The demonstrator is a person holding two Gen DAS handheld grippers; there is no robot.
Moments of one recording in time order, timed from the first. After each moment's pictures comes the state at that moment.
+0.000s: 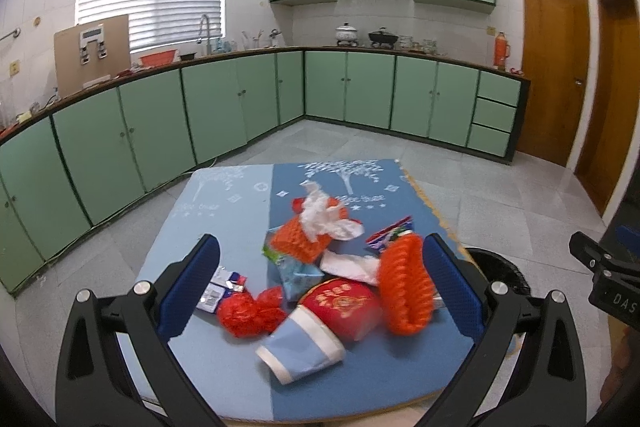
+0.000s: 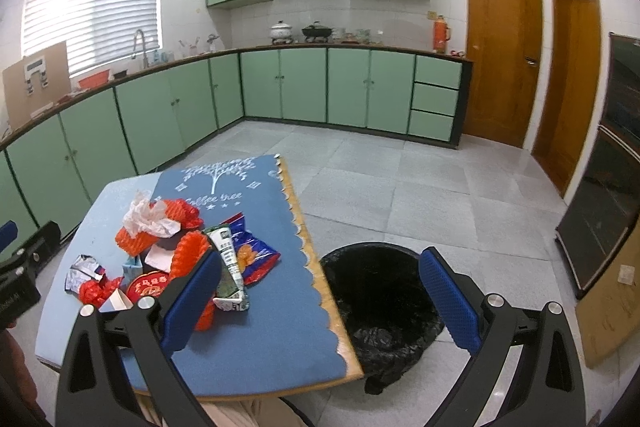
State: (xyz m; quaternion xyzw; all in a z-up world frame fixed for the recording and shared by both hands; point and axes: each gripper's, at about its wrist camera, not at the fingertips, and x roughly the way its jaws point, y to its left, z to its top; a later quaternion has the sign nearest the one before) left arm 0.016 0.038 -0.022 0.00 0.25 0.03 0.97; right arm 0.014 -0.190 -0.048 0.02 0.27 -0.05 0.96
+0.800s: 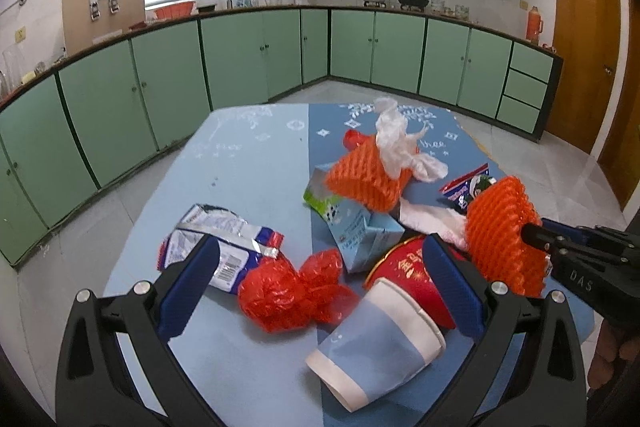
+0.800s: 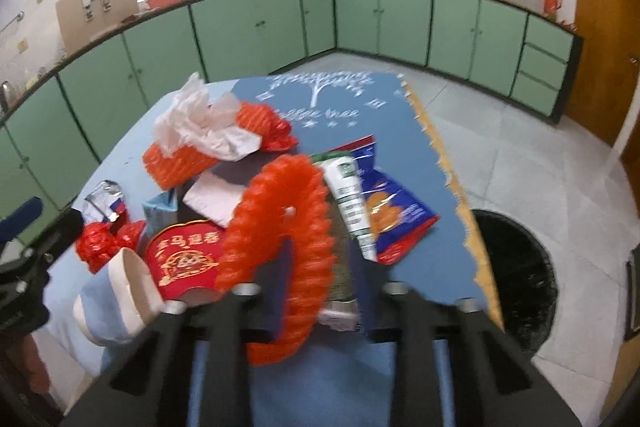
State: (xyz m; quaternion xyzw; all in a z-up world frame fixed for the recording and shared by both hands) left arm 0.071 0.094 -0.114 -0.02 0.31 0.06 0.95; right arm 0.131 -0.096 -0.160 0.00 0.38 0.12 0.92
